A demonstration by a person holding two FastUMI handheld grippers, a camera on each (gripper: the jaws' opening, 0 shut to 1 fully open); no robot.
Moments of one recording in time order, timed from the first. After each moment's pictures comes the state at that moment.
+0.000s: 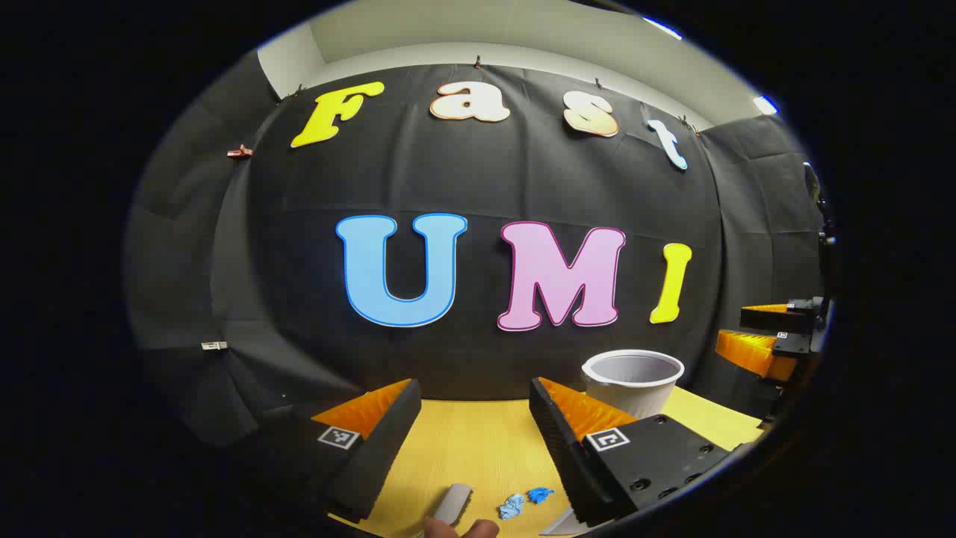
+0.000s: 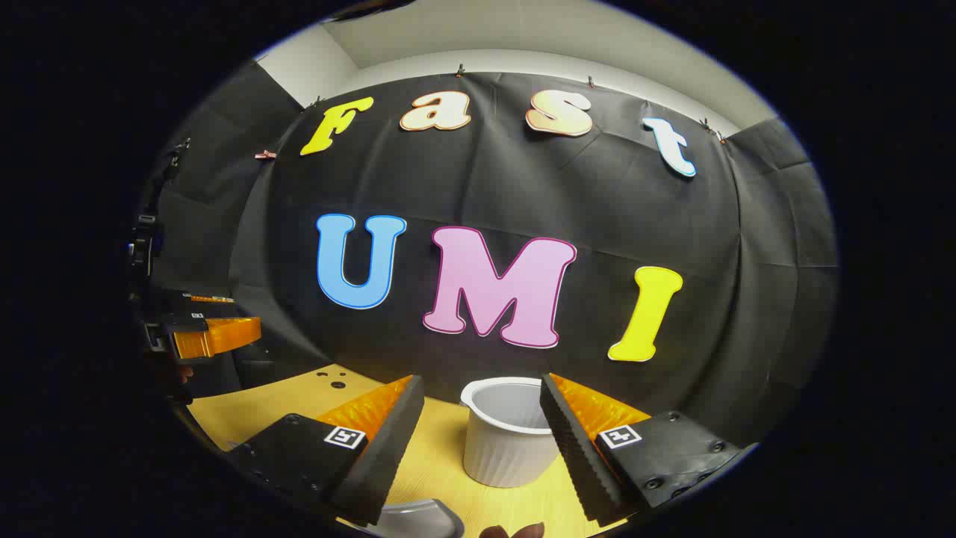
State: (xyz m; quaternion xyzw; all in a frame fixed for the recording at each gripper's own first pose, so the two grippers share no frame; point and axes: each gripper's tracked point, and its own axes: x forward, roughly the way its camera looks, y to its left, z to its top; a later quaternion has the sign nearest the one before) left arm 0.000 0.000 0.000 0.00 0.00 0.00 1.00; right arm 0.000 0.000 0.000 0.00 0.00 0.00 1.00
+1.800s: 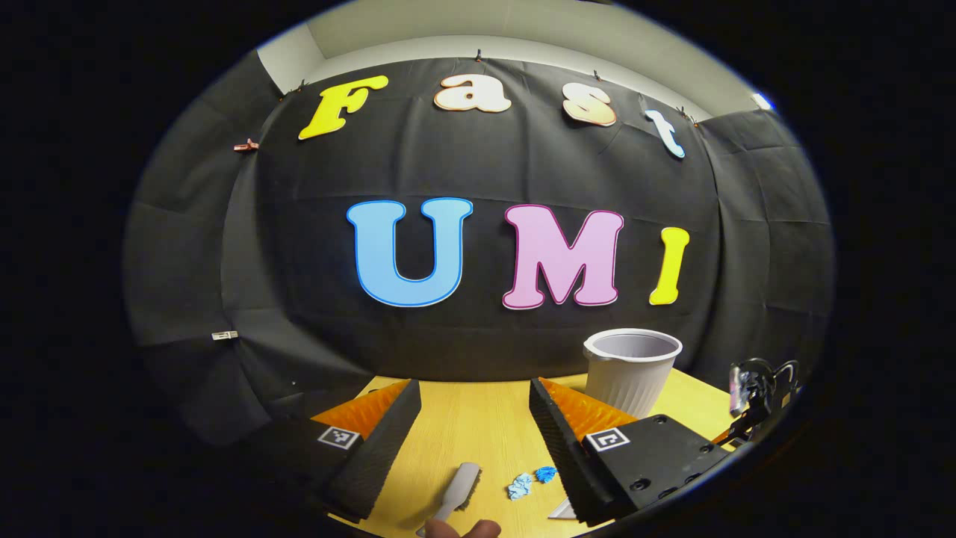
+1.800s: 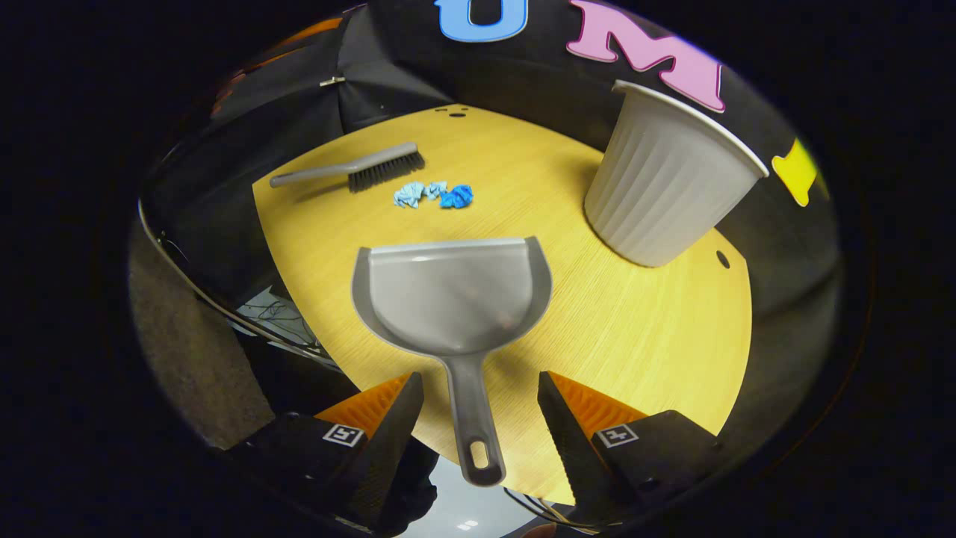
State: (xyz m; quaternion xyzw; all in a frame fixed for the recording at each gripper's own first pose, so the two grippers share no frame) left arm -0.038 0.015 -0.026 0.00 0.03 0.01 1.00; right arm -0.152 0.038 -0.339 -0.10 0.48 0.25 0.84
